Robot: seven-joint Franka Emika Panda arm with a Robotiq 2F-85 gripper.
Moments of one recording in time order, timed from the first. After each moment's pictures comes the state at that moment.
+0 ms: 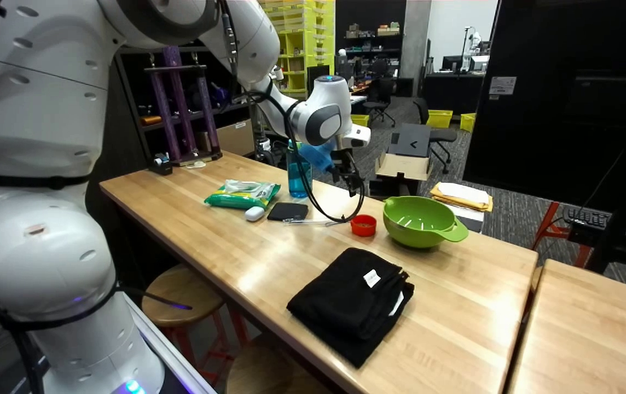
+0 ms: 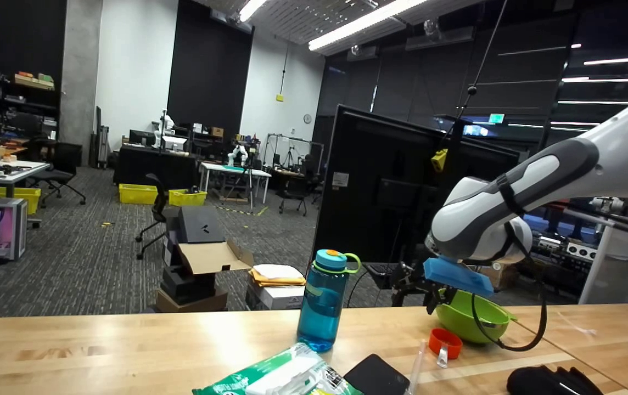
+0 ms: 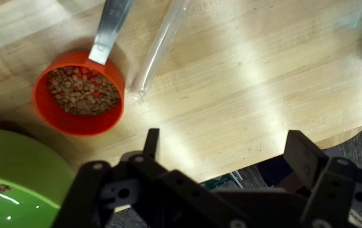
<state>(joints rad) -0.08 0.38 0.00 -1.98 0.07 2.66 0.31</state>
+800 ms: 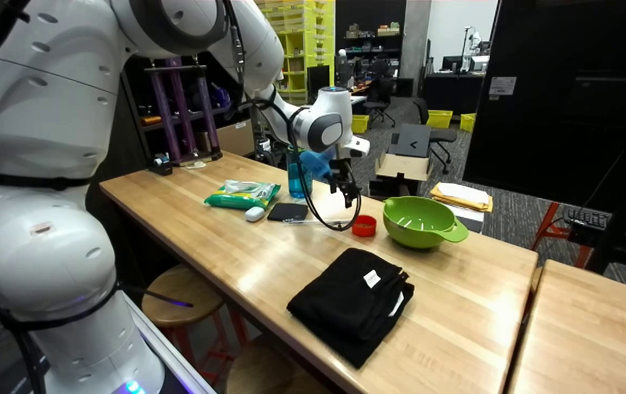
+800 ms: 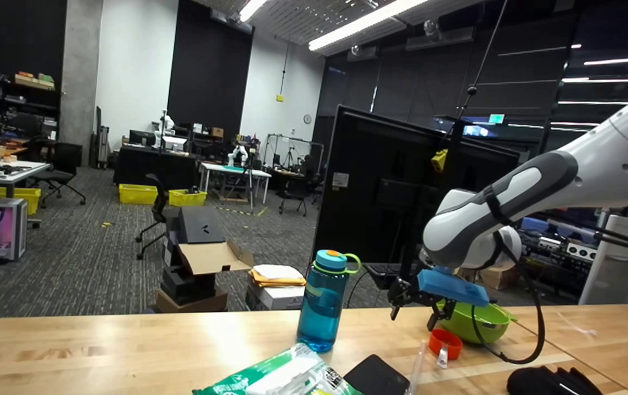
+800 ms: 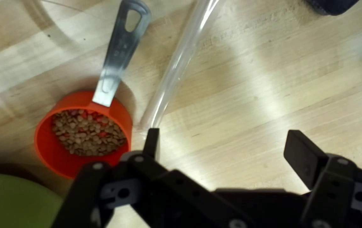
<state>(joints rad) -0.04 0.44 -0.04 -1.94 0.07 2.57 0.35</state>
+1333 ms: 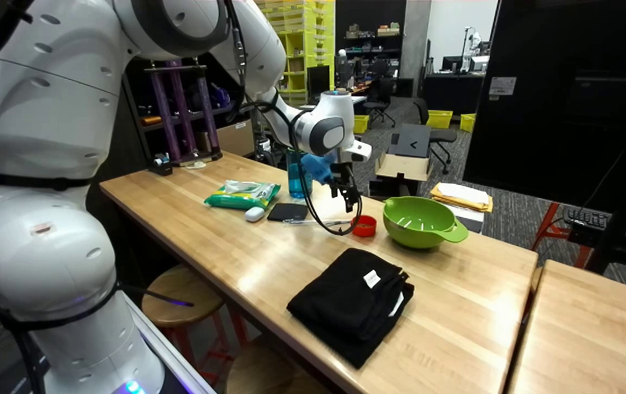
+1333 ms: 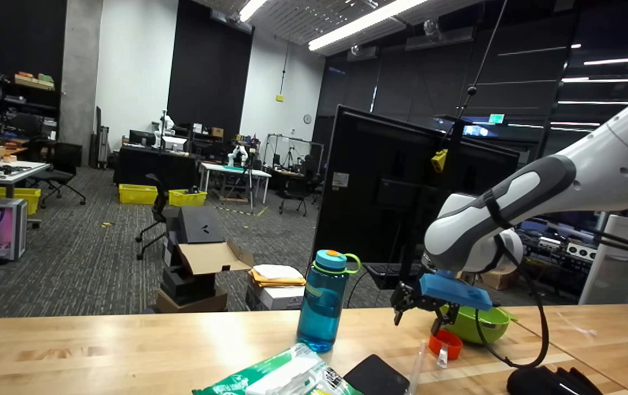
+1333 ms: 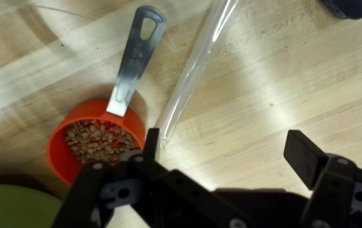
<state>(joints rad) -0.04 0.45 -0.06 -1.94 0.07 2.56 0.36</state>
